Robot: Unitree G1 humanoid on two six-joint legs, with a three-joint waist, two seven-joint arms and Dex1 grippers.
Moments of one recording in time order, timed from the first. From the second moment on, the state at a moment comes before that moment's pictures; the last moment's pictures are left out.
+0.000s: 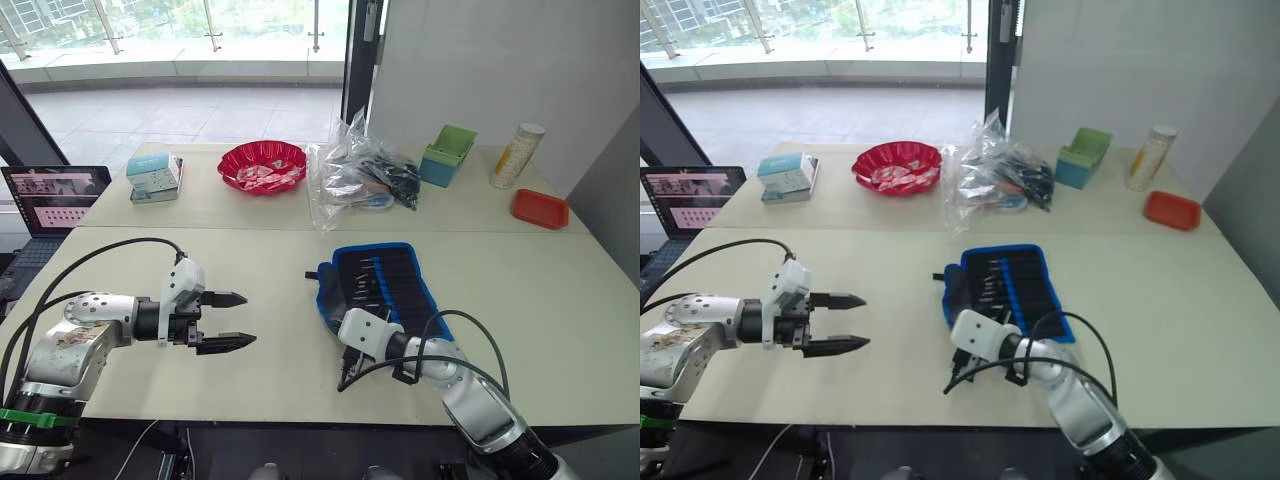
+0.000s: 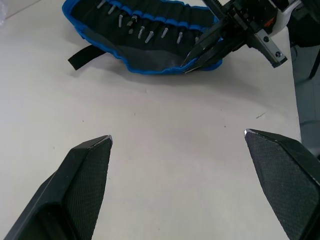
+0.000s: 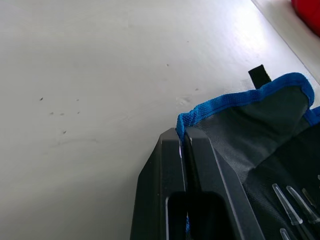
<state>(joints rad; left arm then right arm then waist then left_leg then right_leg) -0.33 0.86 0.02 -0.01 -0.47 0.43 -1.30 -0.26 -0.50 0.43 -0.33 -0.13 0.29 0.64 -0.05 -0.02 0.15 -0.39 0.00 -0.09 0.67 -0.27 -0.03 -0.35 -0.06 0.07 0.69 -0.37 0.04</state>
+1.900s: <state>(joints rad) -0.90 0.54 -0.41 0.88 0.20 -0.76 -1.17 -0.14 -0.64 0.30 -0.28 -0.15 0.05 0.68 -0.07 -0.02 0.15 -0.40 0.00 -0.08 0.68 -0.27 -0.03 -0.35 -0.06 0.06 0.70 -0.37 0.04</state>
